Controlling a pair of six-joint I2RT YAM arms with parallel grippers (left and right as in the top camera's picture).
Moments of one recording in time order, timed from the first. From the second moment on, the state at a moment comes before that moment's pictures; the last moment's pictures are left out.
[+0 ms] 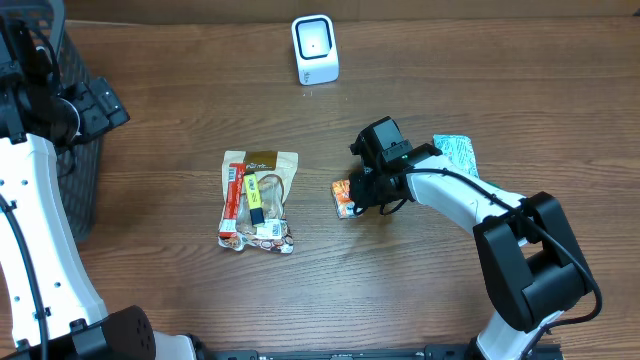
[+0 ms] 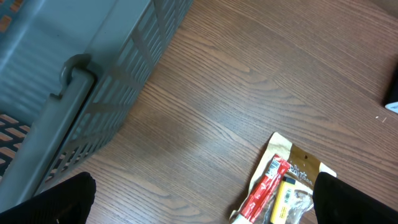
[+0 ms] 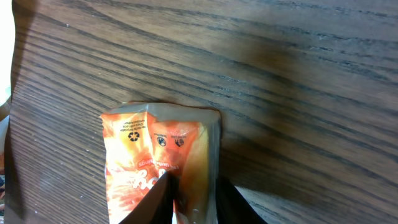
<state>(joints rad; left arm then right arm) 0.32 1.63 1.92 -1.38 -0.03 -0.26 0.46 1.87 1.11 -0.53 -0.24 0.25</state>
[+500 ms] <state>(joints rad) 0.32 1.63 1.92 -1.38 -0.03 -0.26 0.46 1.87 1.11 -0.52 -0.25 0.25</state>
